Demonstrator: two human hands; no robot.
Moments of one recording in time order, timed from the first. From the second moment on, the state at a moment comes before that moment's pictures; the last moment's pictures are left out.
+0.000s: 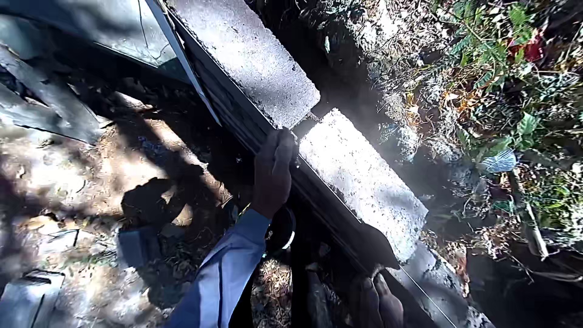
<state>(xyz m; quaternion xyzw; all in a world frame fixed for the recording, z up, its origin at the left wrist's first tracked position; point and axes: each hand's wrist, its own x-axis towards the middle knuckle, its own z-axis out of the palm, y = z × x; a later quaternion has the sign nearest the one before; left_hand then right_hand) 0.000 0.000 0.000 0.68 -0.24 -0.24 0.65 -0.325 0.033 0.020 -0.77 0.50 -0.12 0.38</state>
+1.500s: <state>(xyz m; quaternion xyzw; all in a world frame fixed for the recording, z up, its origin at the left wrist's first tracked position) -0.055 0.093 -0.205 0.71 0.18 -0.36 0.57 -0.074 -0.009 -0.133 -0.74 0.41 0.07 0.52</state>
